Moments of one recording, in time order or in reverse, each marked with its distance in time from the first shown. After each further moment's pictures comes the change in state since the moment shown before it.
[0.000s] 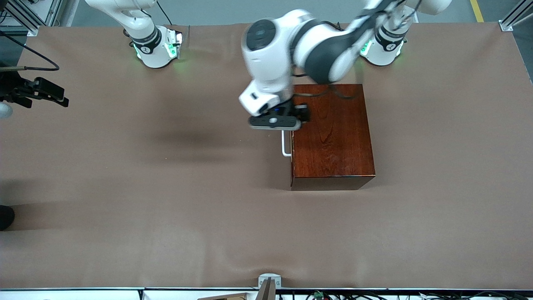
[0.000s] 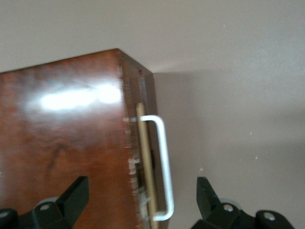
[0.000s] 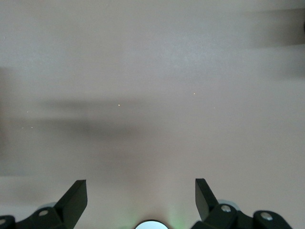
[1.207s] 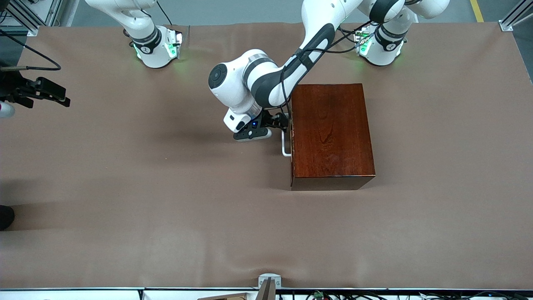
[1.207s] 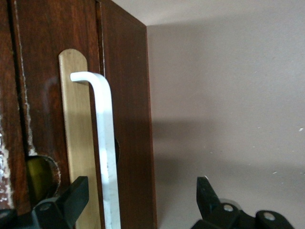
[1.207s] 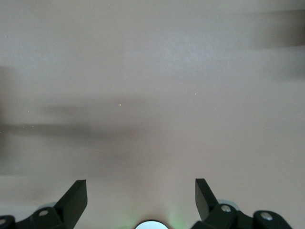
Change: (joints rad) left arm -0.169 0.250 0.127 0.096 0.004 -0.080 -0.131; right arm 0.000 0.000 0.007 0.000 0.000 0.000 0.000
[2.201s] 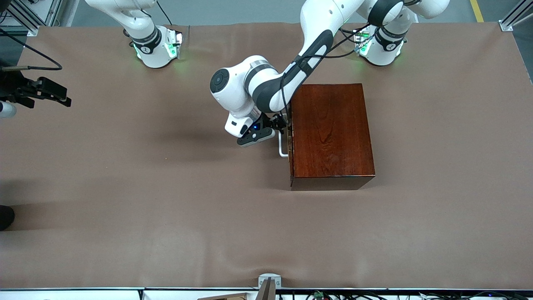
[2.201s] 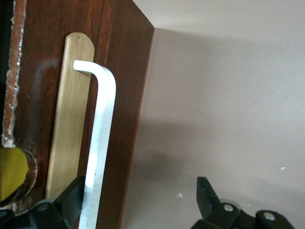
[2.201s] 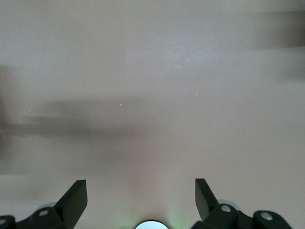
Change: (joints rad) left arm 0.003 0.026 0.006 0.000 -0.024 0.097 -0.238; right arm 0.000 0.000 0.005 0.000 0.000 0.000 0.000
